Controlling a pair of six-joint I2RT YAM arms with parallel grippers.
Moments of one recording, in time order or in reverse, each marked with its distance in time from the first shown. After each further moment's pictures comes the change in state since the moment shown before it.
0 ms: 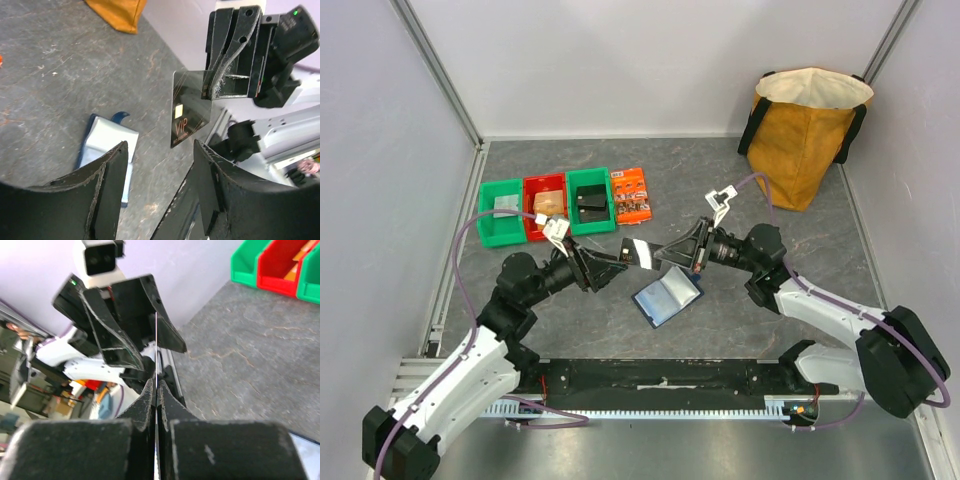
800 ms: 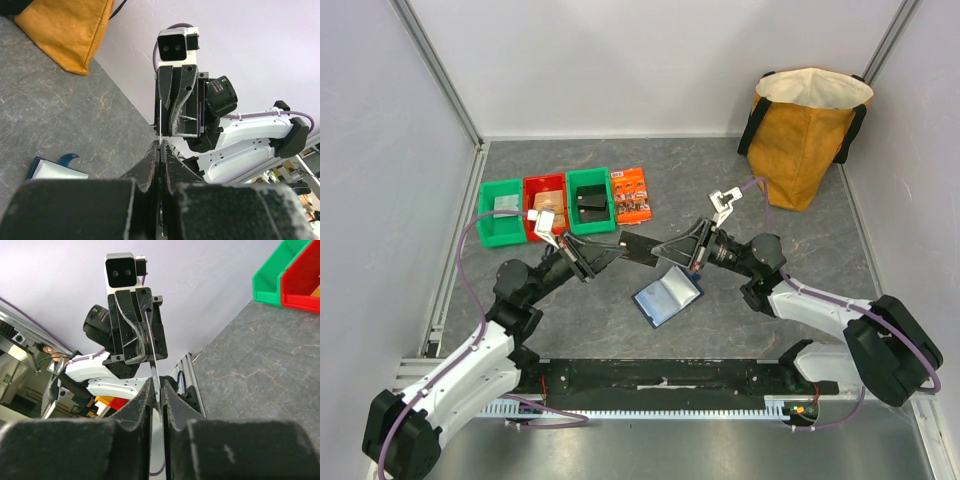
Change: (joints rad) left arm 0.000 0.085 -0.097 0.507 -0.013 -0.357; right arm 0.031 0.069 -0.063 0.330 0.091 0.230
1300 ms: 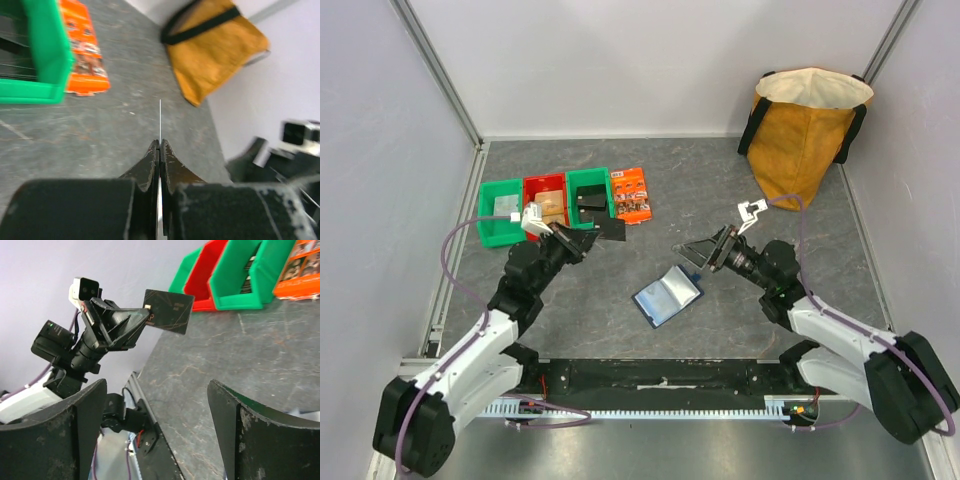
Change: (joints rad) left arm 0.104 0.076 0.022 -0.259 -0.332 0.054; right arm -0.111 -0.172 -0.132 -0.264 0.172 -0.108
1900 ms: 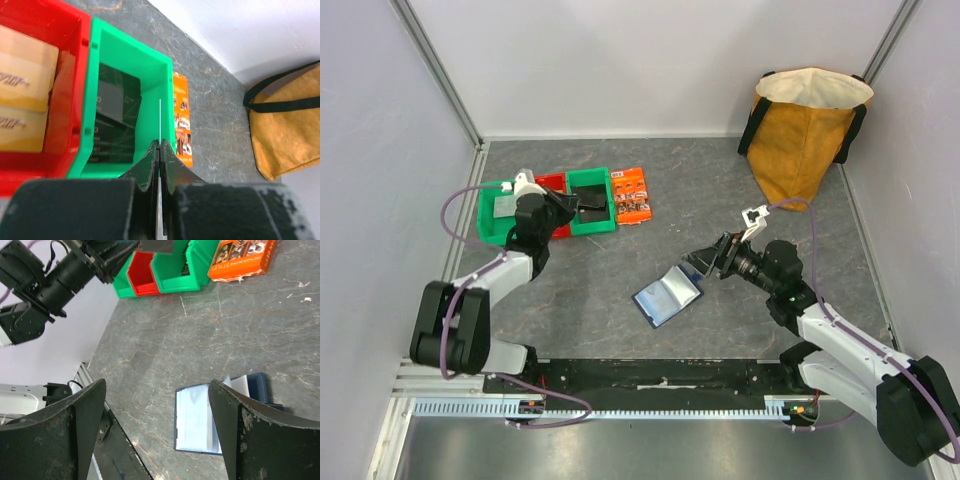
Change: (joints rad) left arm 0.229 0.563 0.251 0.098 -0.140 0.094; right arm -0.049 -0.156 0.001 -0.368 0.051 -0.232
